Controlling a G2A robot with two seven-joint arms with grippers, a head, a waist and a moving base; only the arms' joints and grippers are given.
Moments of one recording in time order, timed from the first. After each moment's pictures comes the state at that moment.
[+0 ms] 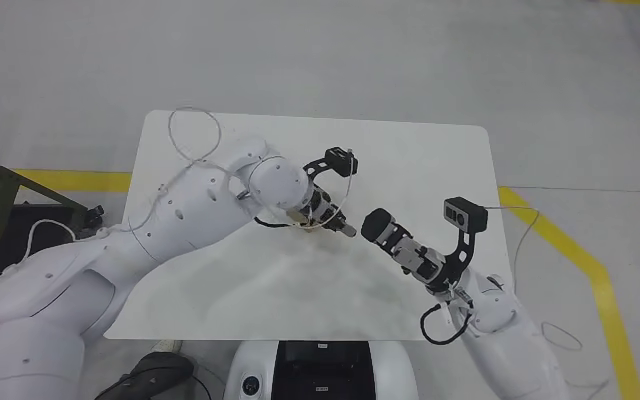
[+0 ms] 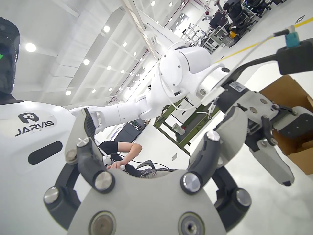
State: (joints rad) left arm 0.43 -1.01 -0.41 -1.55 0.15 0.04 -1.16; right arm -1.50 -1.15 1.20 -1.79 0.25 -0.86 0.59
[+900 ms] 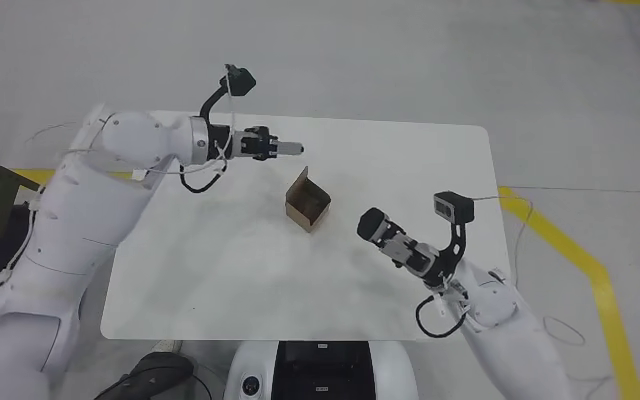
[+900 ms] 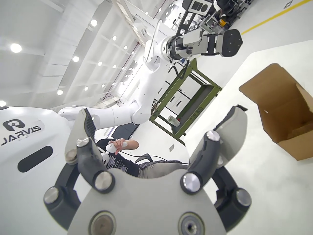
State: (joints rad) left arm 0.72 -0.82 -1.05 -1.59 -0.06 -0.06 -1.08; right arm -1.45 -1.14 1.18 -1.78 0.22 -0.73 0.63
